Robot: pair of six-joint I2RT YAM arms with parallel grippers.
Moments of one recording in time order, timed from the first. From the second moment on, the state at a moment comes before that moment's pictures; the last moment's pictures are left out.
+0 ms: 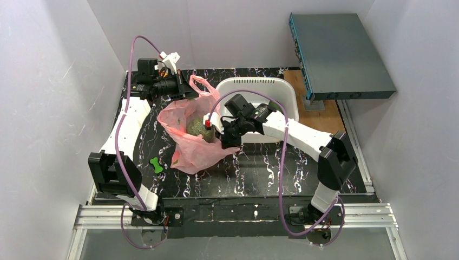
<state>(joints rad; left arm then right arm) -0.10 1.54 1.50 -0.61 0.72 -0.30 0.88 1.73 1.46 -0.72 -0.54 -0.56</state>
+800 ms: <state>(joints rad) -0.04 1.47 1.47 -0.52 0.73 -0.32 0.94 1.43 1.54 -1.02 -0.52 -0.86</state>
